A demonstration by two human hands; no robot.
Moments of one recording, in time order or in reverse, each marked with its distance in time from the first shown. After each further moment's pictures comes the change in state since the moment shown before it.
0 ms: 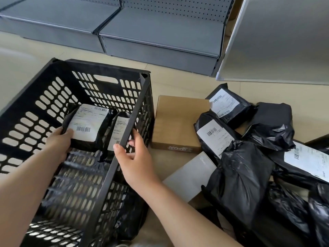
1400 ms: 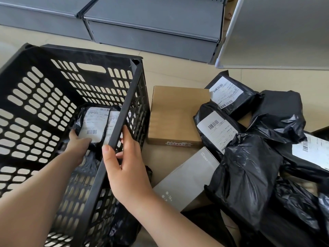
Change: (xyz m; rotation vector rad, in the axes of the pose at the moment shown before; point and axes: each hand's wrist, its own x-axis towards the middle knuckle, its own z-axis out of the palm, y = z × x) left_hand 0.017 -0.042 0.075 0.166 -0.149 -0.067; right_hand 0.007 0.019 0.016 -0.023 0.092 -0.113
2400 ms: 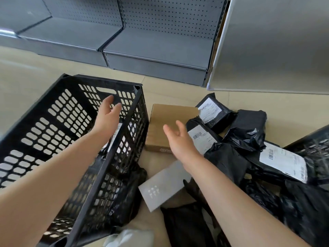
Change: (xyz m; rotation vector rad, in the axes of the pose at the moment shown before) left_hand -0.198 0.141 -0.008 -0.123 -0.086 0.578; right_hand -0.016 -0.054 -0.164 -0.053 0.111 0.246
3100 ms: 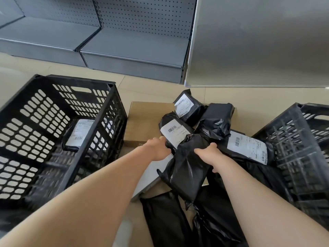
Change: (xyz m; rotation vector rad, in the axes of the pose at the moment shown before) left_hand -0.103 0.011 0.182 0.909 -0.801 0.058; right_hand -0.005 0.102 -0.158 -0.402 0.140 0.483
